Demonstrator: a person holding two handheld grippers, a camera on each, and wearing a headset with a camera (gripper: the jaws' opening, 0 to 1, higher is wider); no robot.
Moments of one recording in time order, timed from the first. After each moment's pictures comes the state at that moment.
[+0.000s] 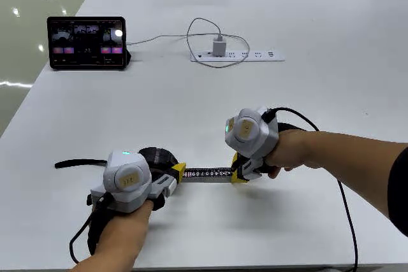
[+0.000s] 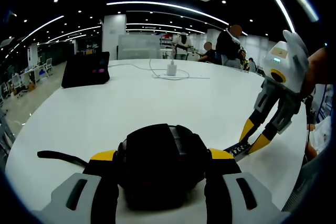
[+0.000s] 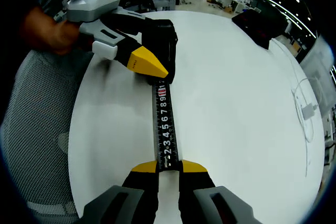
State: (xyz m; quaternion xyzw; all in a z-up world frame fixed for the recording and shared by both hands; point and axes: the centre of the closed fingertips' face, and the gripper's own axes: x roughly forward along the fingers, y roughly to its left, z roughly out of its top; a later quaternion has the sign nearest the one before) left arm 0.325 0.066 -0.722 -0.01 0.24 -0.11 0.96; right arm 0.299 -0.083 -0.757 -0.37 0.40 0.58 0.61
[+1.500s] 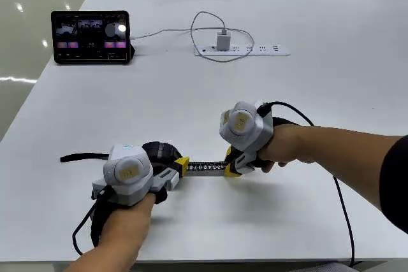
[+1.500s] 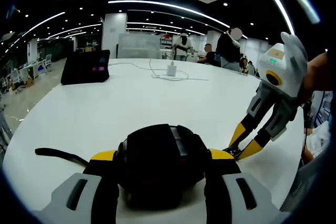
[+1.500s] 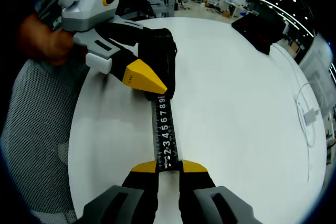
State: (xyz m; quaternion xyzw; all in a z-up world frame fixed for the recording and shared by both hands) left arm 0.324 0.068 -0.721 -0.02 0.25 -0.12 0.96; right arm 0.299 -0.057 -0.757 -0.35 0.39 0.58 0.62
